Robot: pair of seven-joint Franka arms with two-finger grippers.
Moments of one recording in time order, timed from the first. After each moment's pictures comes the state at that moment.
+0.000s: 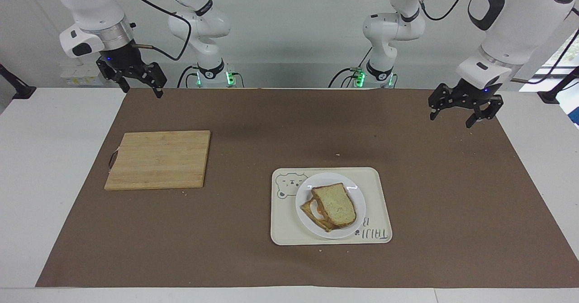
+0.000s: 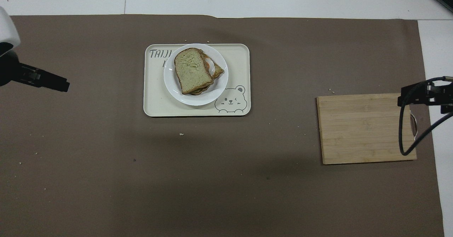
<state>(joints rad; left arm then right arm) -0.07 0.07 -0.03 -1.44 -0.03 1.54 0.22 0.02 -0.02 -0.05 -1.55 -0.02 1.51 0.17</state>
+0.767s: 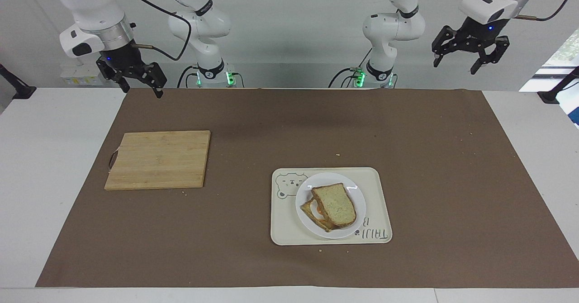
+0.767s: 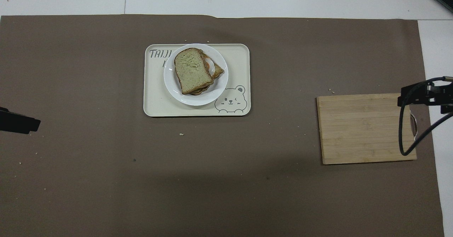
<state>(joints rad) -0.07 -0.07 -0.03 -1.44 -0.02 1.34 0.22 0.02 -0.02 -0.05 -1.55 -0.02 1.51 0.17</state>
